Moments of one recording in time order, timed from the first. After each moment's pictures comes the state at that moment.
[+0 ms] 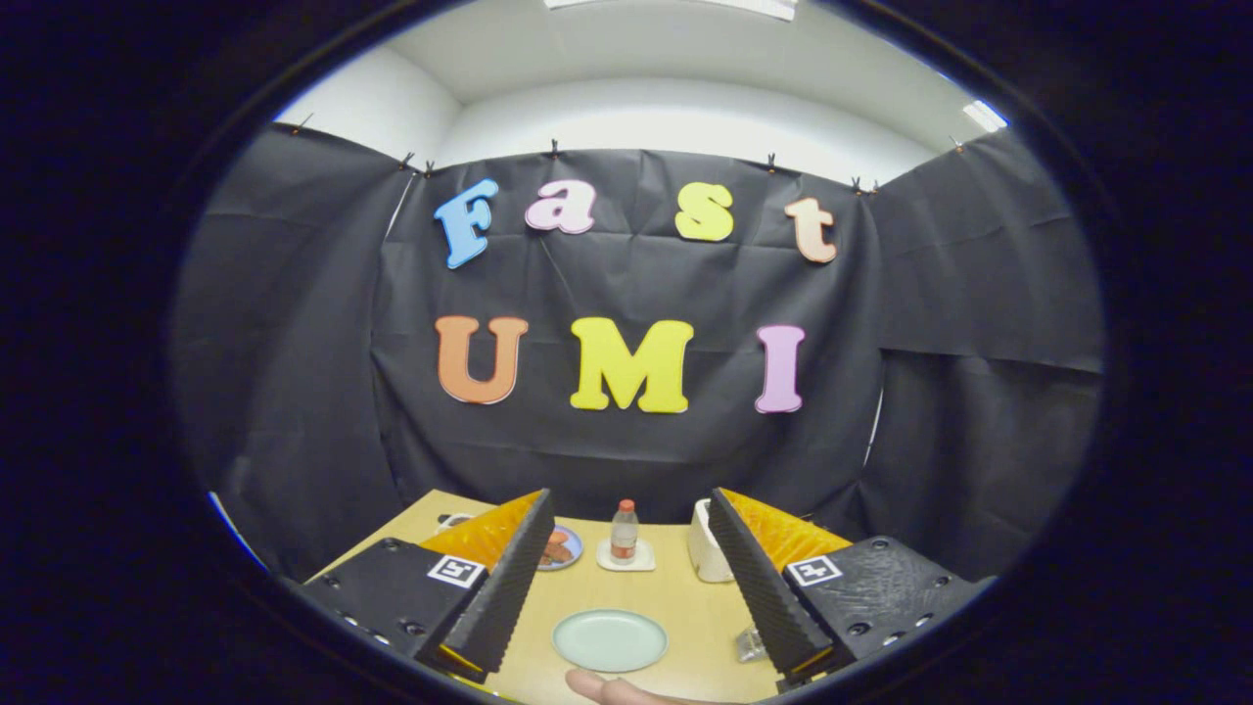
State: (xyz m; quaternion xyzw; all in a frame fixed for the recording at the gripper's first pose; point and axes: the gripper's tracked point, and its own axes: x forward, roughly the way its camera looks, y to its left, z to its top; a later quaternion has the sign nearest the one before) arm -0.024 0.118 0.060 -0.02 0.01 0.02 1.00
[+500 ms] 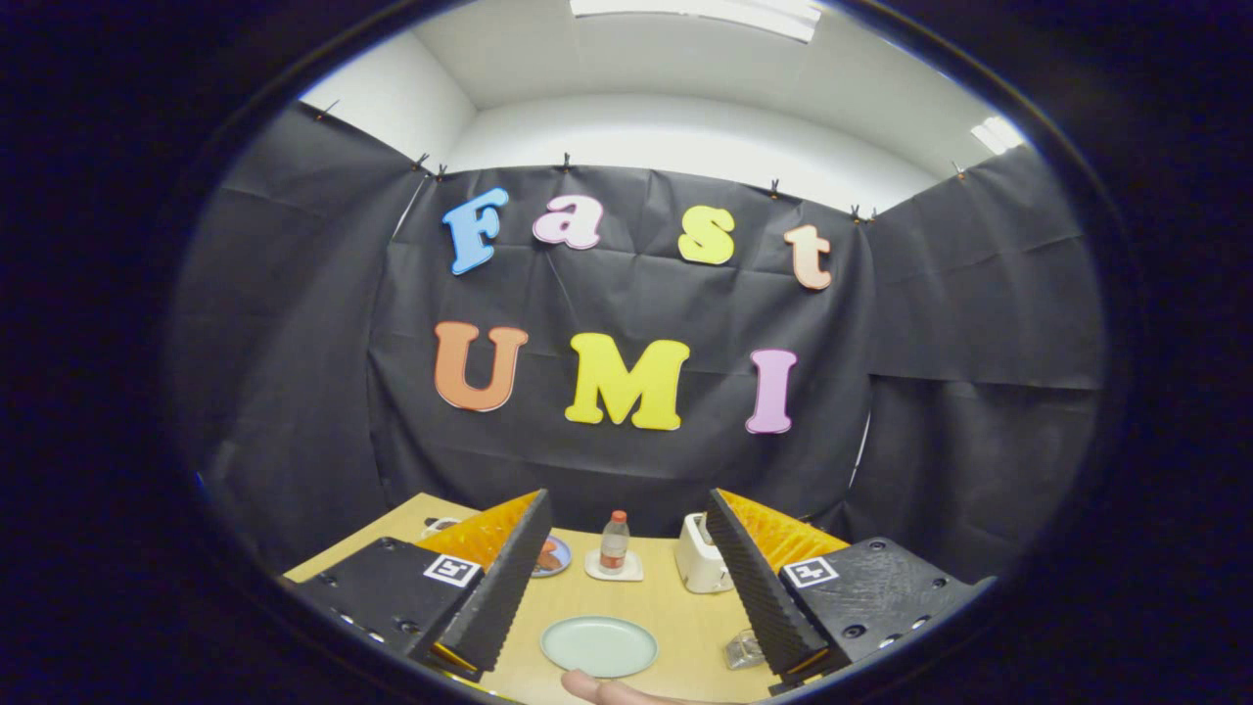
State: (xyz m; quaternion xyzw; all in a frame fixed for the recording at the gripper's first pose) arm -0.040 0.135 0.051 -0.04 -0.01 0.02 1.00
